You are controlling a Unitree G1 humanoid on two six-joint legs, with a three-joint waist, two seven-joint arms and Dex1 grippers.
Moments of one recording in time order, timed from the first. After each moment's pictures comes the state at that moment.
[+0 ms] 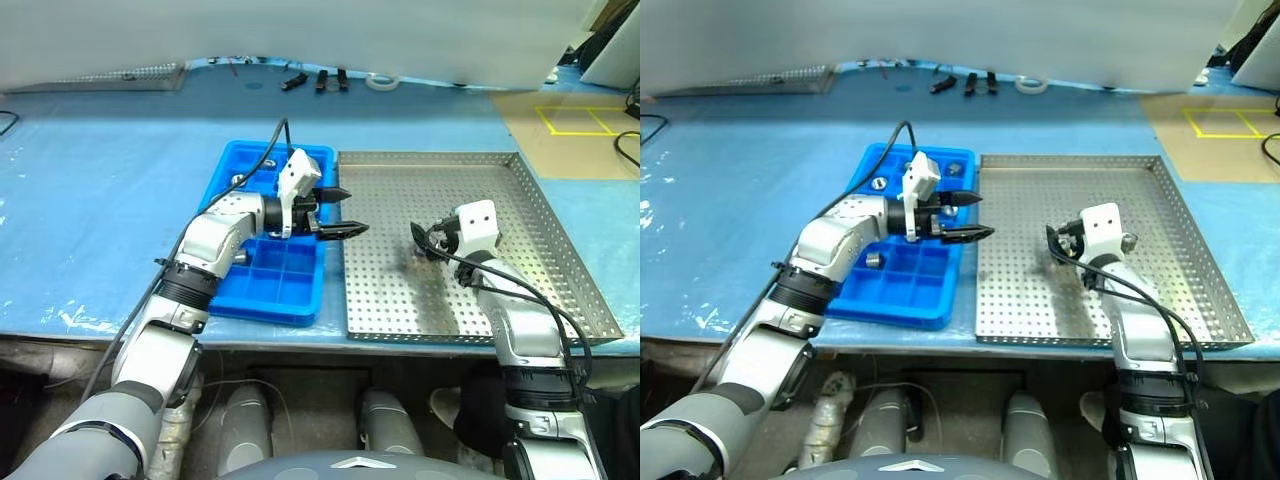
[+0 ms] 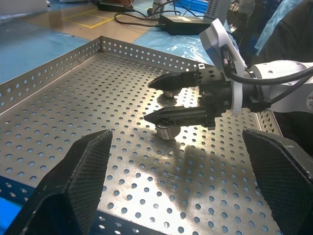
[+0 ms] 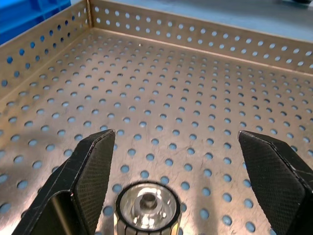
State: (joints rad) left arm -0.80 0.28 -0.20 0.30 -0.38 0.45 -1.05; right arm -0.24 -0.35 -0.14 -0.11 0.11 0.50 0.31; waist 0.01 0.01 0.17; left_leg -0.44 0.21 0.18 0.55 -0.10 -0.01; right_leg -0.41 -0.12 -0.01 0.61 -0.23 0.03
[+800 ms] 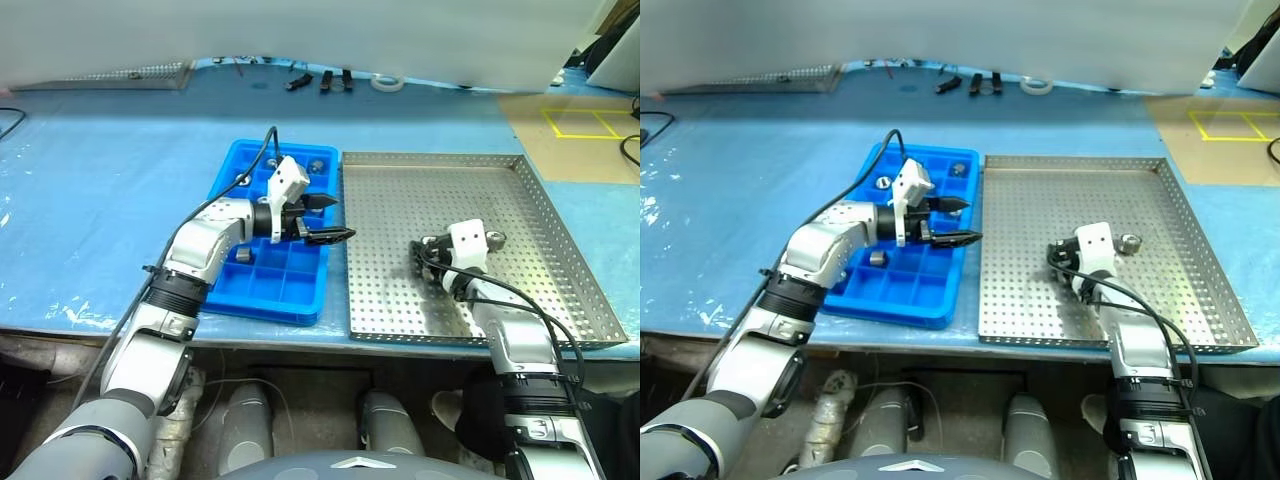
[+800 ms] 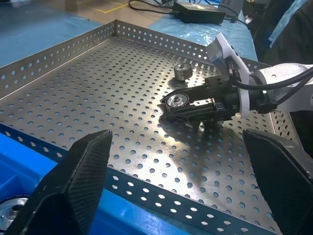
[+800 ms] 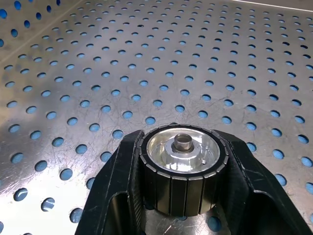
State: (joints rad) left arm -0.75 0.33 -0.18 0.25 -0.37 0.48 -1.04; right arm -0.22 -0.35 -0.11 0.00 0.14 0.46 0.36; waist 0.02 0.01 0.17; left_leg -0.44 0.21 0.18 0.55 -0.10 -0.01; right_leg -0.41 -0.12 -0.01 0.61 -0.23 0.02
